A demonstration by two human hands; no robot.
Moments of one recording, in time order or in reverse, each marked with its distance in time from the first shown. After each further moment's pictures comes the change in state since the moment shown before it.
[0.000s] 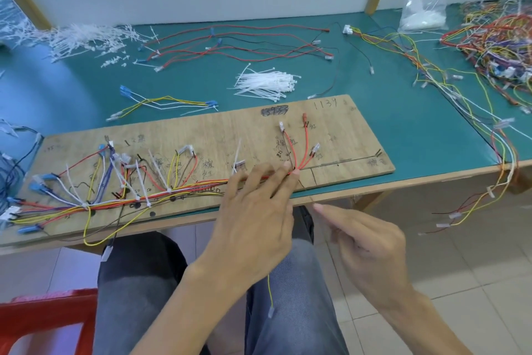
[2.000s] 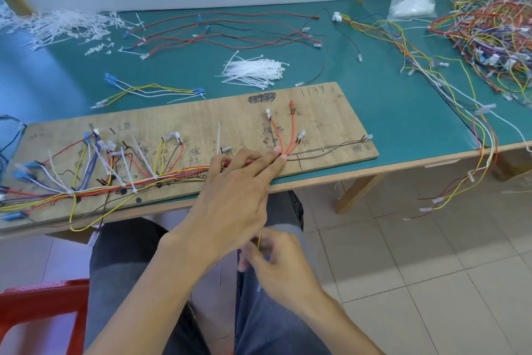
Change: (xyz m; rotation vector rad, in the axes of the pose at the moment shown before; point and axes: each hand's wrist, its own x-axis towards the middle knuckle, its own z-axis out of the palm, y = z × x) left_hand 0.008 -0.014 -0.009 -0.010 -0.136 0.057; right_hand -0.026 -0.064 0.071 0.557 -0.512 0.737
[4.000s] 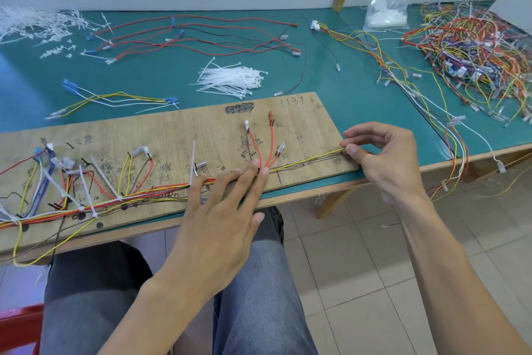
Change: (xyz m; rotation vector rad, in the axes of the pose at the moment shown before) left_hand -0.004 0.008 0.031 0.179 0.105 0.001; right_hand 0.082 -0.026 -0.223 -0.214 0.612 -0.179
